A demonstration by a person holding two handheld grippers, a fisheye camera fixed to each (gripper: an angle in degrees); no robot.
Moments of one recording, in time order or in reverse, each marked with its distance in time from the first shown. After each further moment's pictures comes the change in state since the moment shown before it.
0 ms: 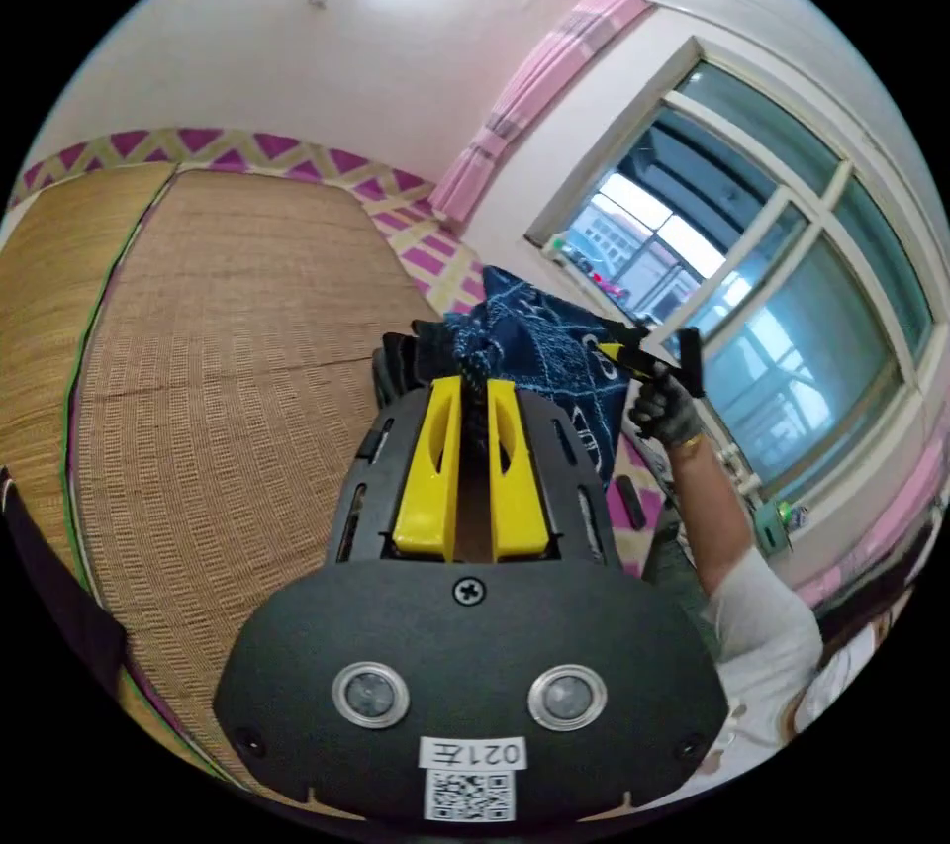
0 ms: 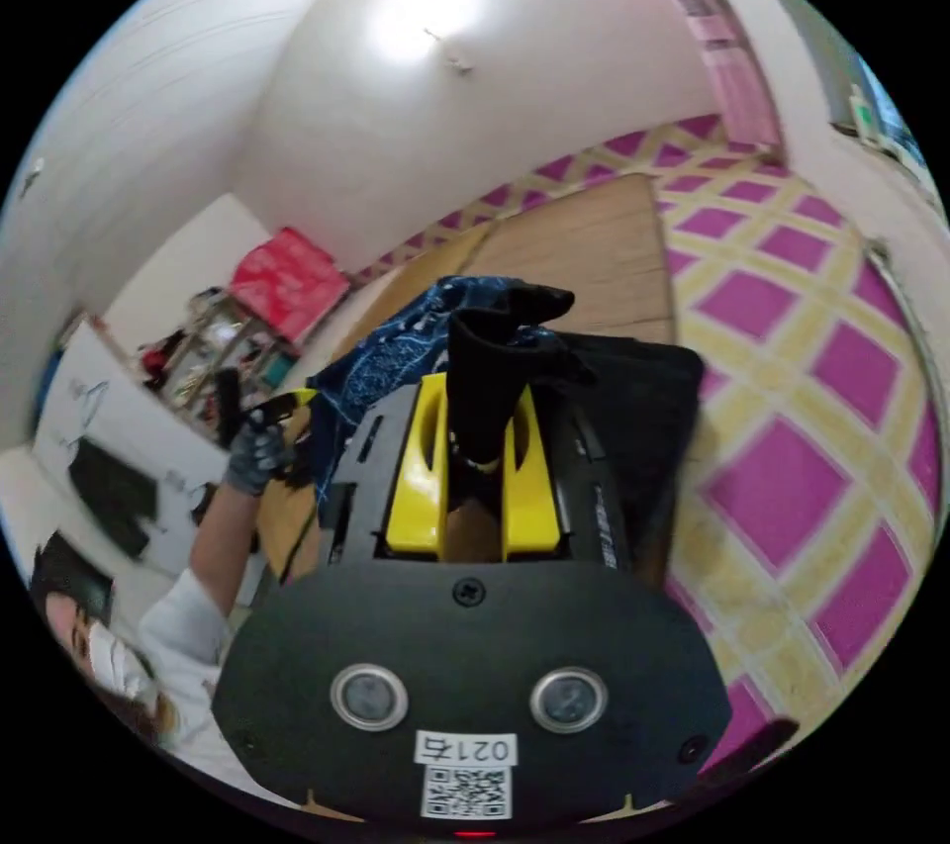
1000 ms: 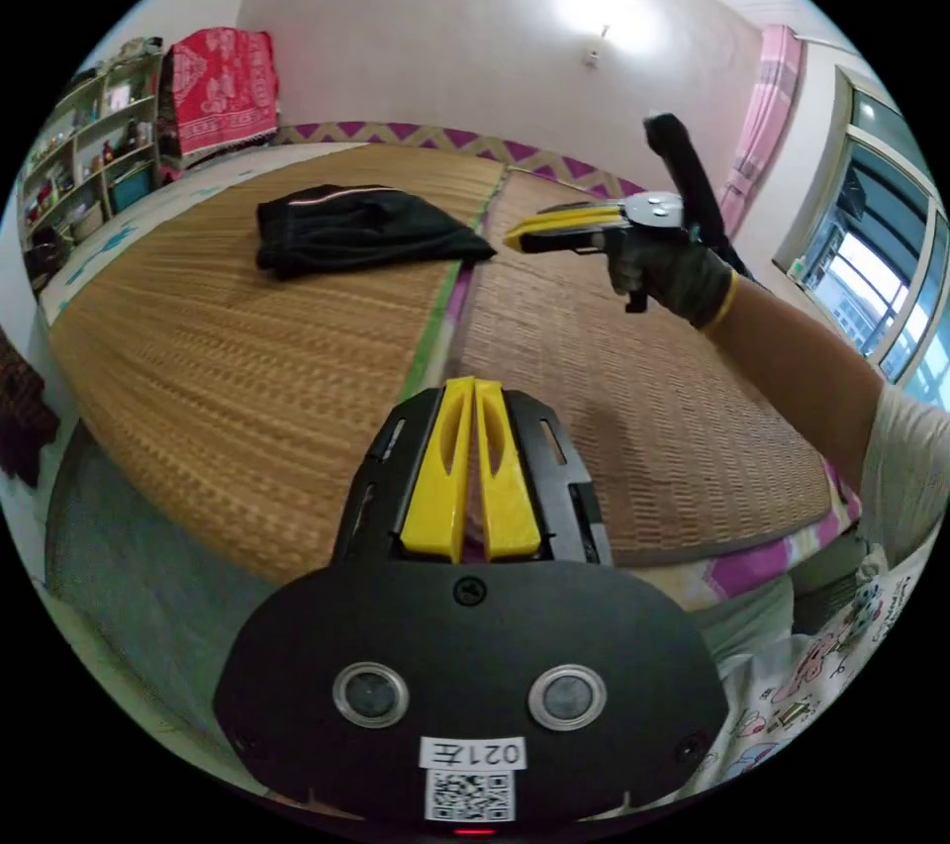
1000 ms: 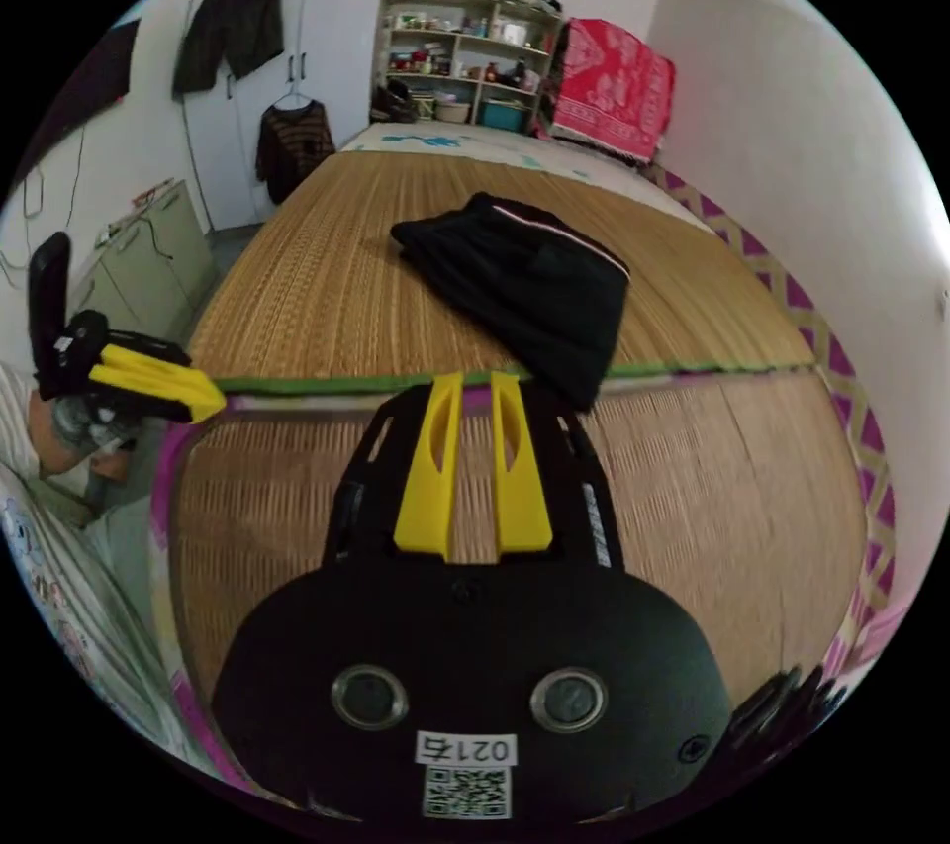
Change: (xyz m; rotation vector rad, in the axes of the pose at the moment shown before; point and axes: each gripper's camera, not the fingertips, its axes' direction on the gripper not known) left arm -0.044 0.406 -0.188 0.177 -0.765 -0.298; right arm -0.489 0.323 0.508 -0.355 -0.054 -1.134
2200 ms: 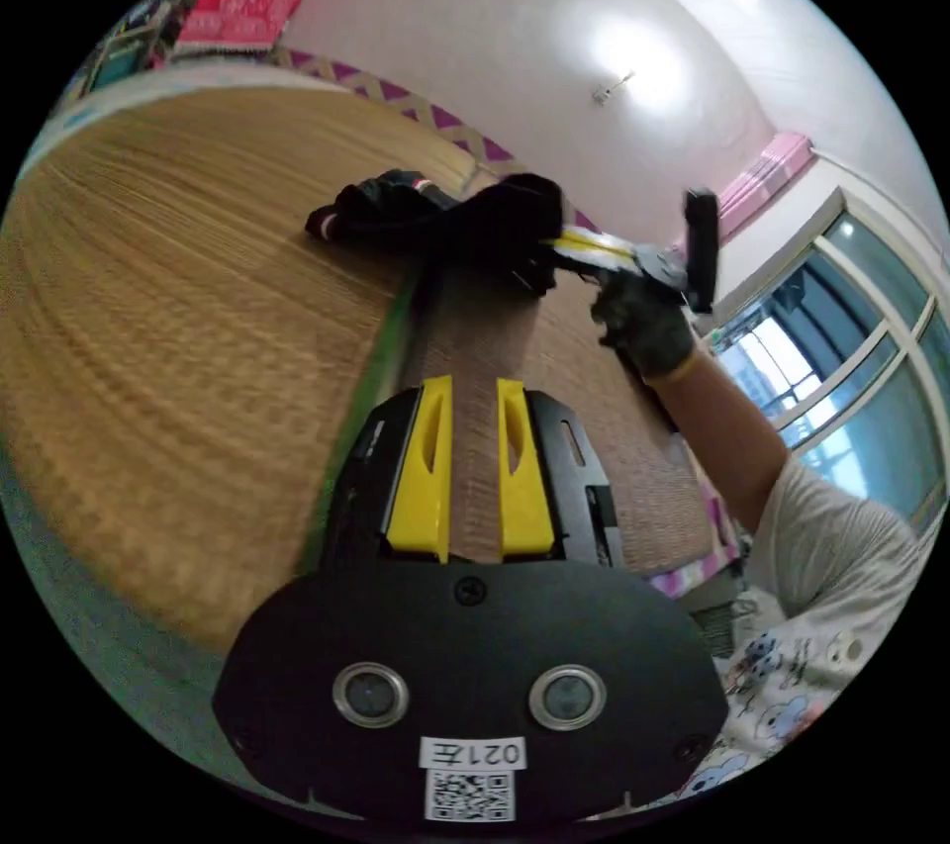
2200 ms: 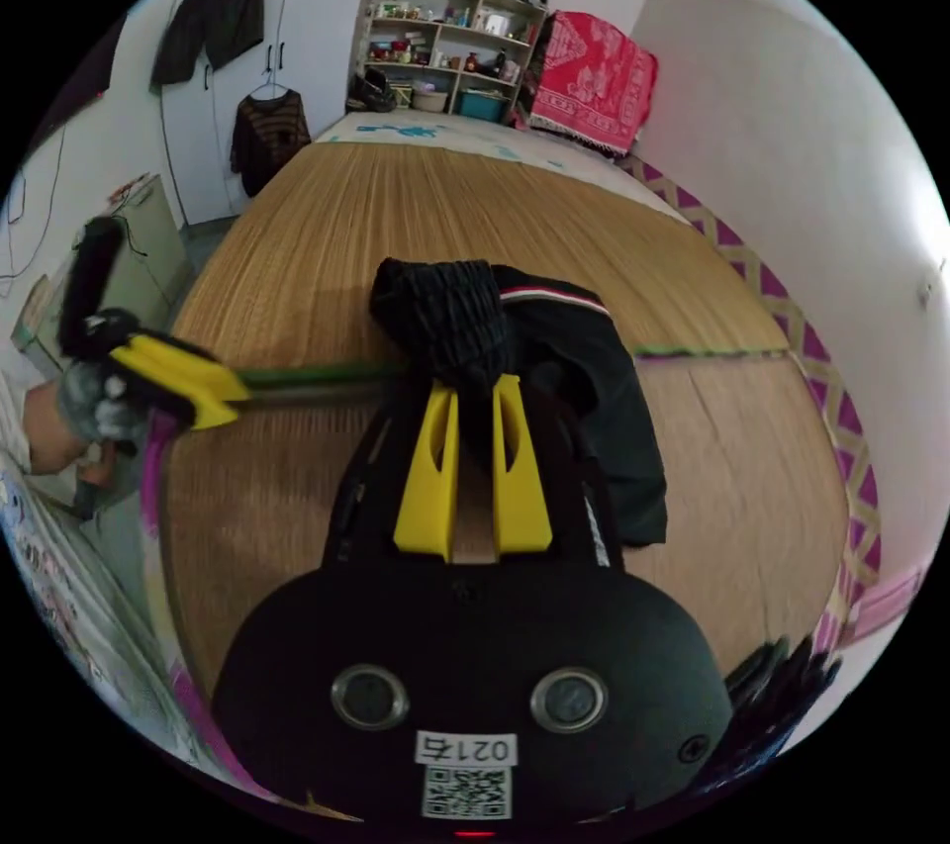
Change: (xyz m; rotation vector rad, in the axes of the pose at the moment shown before) left arm -0.134 -0.056 0.006 -0.021 0.350 -0.203; right arm -0.073 0.026 -0.031 -0.040 0.073 0.019
